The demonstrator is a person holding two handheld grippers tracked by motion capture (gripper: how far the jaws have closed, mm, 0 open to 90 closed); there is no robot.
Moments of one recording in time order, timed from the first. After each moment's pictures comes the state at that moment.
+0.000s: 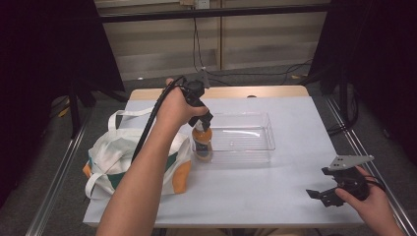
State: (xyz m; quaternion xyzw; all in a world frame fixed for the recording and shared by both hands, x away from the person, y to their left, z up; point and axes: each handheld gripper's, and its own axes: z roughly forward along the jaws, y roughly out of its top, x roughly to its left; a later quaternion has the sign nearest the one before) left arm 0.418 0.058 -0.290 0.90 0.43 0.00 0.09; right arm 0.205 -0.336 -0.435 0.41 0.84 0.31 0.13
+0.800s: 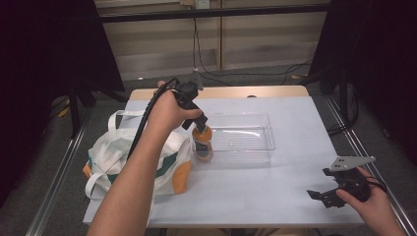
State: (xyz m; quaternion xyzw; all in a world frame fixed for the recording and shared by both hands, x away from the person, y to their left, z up) left arm 0.407 0.075 -0.285 0.90 0.43 0.00 0.10; right arm 0.202 -0.337 -0.434 0.42 0.84 0.31 0.13
